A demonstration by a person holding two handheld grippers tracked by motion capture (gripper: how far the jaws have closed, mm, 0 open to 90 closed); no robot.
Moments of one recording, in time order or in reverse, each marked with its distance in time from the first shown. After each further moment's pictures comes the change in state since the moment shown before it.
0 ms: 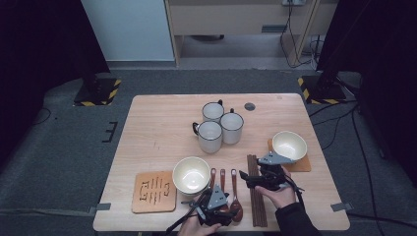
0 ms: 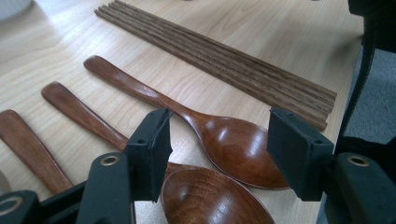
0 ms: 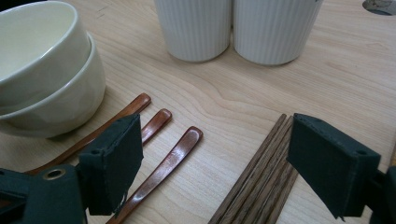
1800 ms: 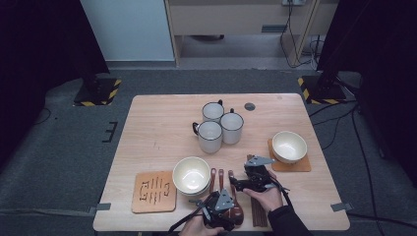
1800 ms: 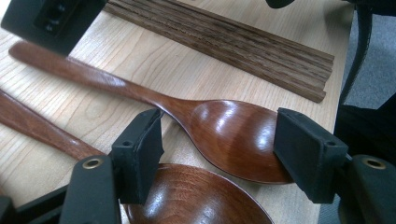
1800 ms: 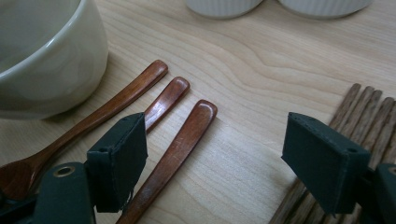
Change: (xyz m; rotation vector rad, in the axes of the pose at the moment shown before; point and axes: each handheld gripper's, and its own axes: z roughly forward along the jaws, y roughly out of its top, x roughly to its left) left arm -0.004 -0.005 0.020 0.086 -0.067 0.067; right arm 0.015 -0.014 0.042 0.126 0.055 0.025
